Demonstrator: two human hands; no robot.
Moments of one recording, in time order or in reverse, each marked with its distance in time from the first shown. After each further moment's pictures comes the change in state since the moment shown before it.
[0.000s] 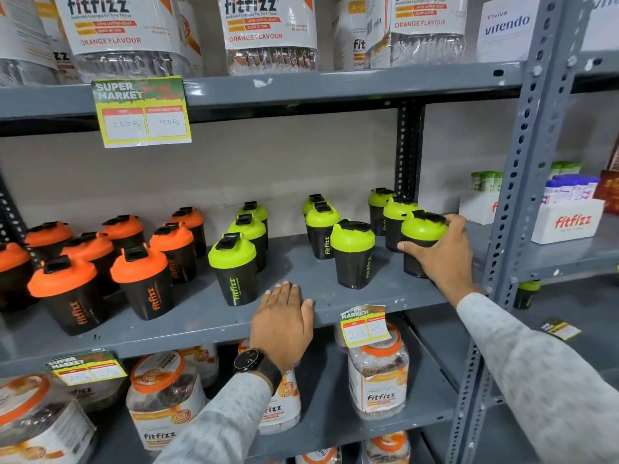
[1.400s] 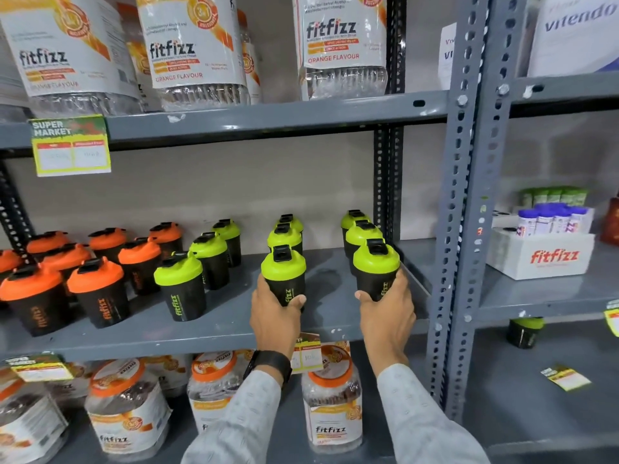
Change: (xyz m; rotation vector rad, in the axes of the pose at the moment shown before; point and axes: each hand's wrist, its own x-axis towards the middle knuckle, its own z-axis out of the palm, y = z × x) left_hand 0.057 0.142 0.000 -0.754 0.379 -0.546; right_hand -0.022 0.038 0.001 0.108 -0.032 0.146
